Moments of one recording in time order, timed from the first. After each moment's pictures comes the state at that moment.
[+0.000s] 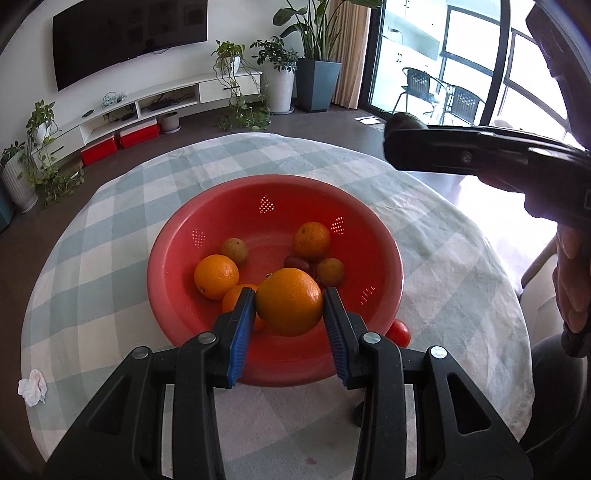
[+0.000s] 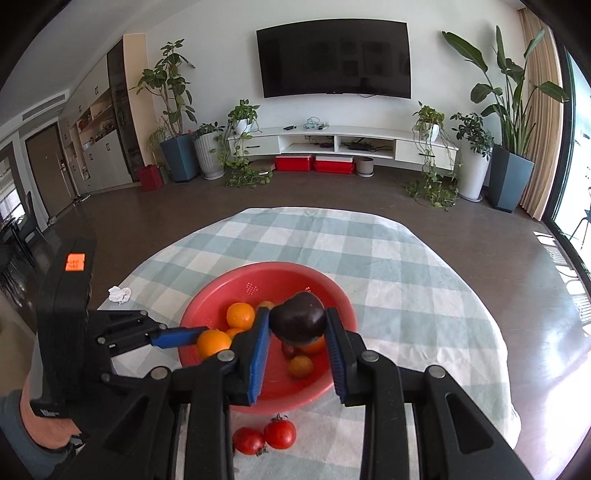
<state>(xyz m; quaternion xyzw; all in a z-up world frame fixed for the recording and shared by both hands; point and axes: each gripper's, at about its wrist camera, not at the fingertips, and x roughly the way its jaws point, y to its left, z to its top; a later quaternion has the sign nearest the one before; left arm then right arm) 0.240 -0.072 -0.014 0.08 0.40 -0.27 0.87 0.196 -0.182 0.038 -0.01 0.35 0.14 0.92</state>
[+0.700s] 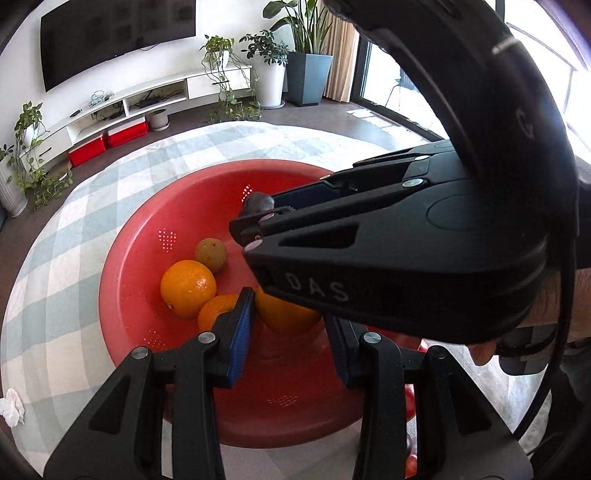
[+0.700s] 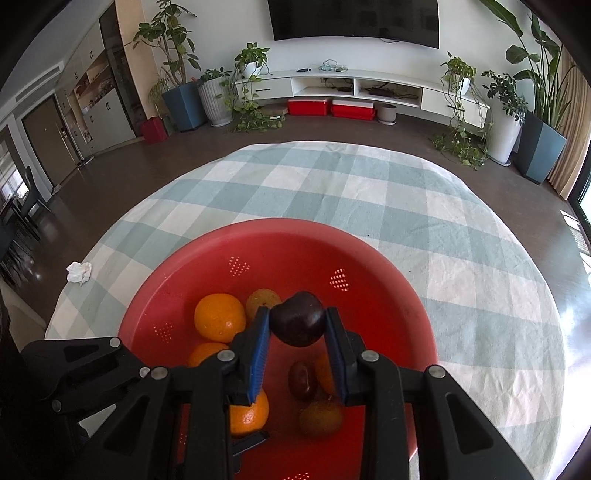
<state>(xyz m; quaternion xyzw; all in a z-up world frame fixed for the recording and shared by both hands) 0.270 -0.095 -0.051 0.09 0.40 -0.28 0.86 0.278 -0.150 -0.049 -0.03 0.45 0.15 0.88</state>
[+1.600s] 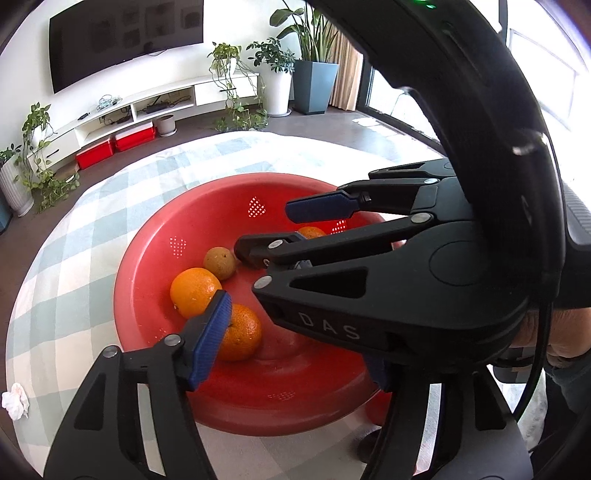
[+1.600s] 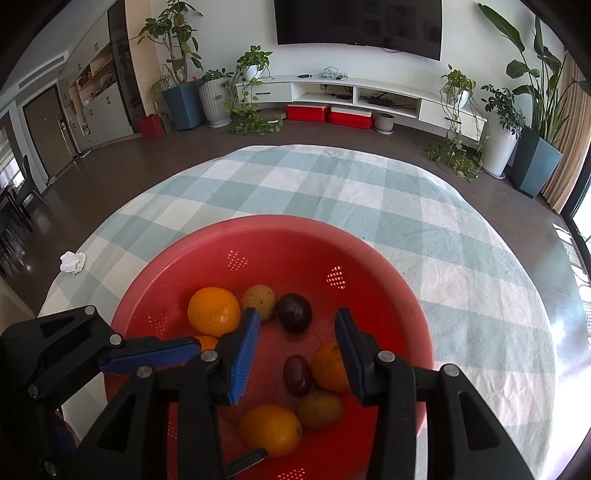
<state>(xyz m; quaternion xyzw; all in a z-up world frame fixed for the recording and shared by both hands) 0.266 -0.087 -0.039 0.08 0.39 -0.27 0.88 0.262 -0.147 -0.040 -0.06 0.42 0.14 0.89</state>
